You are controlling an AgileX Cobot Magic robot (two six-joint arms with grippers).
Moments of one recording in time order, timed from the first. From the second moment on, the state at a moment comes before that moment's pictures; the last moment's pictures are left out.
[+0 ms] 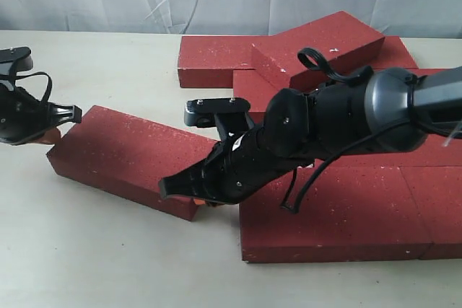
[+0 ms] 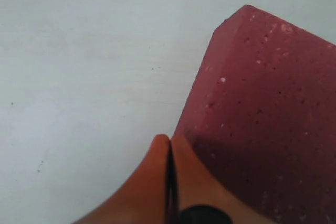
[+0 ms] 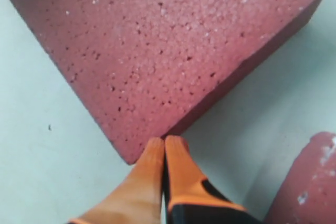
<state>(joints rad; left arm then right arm) 0.00 1.71 -0.82 -0.50 0.37 0.35 0.81 1.84 -0.97 0.68 0.31 -0.19</state>
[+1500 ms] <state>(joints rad) -0.04 1.75 -0.82 -0.75 0.51 0.60 0.56 1.62 -0.97 0.61 0.38 -0.04</state>
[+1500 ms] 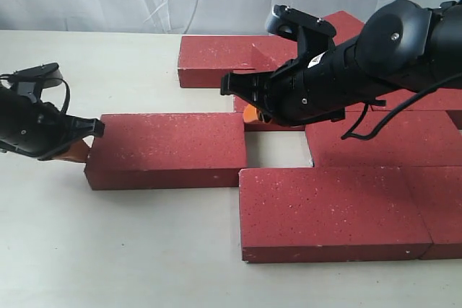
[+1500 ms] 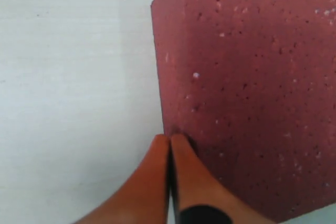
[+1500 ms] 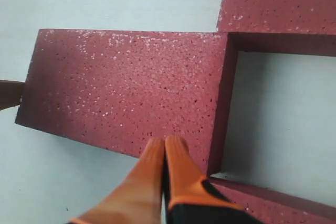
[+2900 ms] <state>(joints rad) -0.03 1.93 -0.89 -1.24 0.68 0.98 0.56 1.62 -0.97 0.53 0.40 -0.04</state>
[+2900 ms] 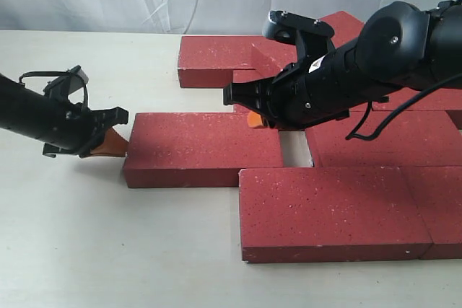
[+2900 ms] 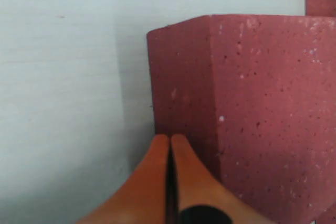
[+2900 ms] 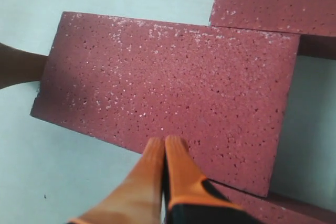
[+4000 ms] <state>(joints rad) -0.12 1.94 -0.89 -1.34 0.67 1.09 0.56 1.62 -0.97 0.53 0.40 -0.04</state>
